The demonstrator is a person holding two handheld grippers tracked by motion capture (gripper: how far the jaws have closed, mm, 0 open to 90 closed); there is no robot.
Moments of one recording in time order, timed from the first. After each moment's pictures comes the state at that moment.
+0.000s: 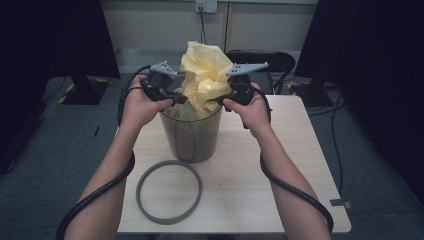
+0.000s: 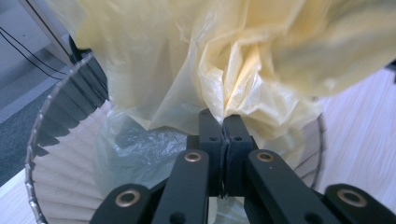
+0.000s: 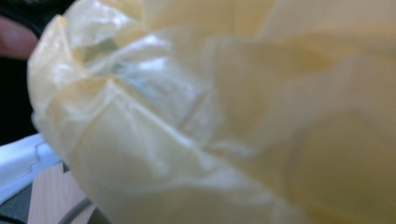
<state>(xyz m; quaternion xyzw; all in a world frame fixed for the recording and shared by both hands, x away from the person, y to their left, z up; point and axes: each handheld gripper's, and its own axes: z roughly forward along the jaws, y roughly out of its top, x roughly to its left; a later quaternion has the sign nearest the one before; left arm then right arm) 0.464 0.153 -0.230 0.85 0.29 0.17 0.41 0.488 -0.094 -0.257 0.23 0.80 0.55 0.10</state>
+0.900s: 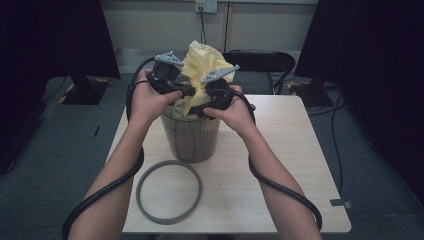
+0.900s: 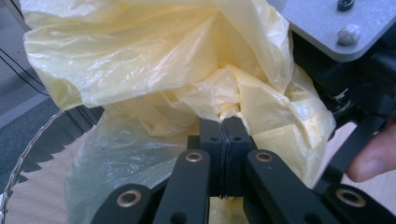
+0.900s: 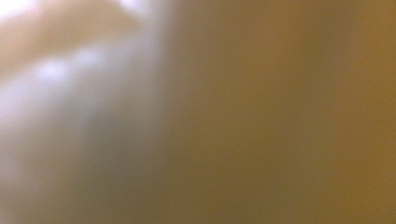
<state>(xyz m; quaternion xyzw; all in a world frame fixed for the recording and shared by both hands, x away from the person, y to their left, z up) 0.459 0.133 -0.209 0.83 0.29 0.16 0.45 0.491 -0.048 -0.271 0.21 0.84 0.48 0.11</state>
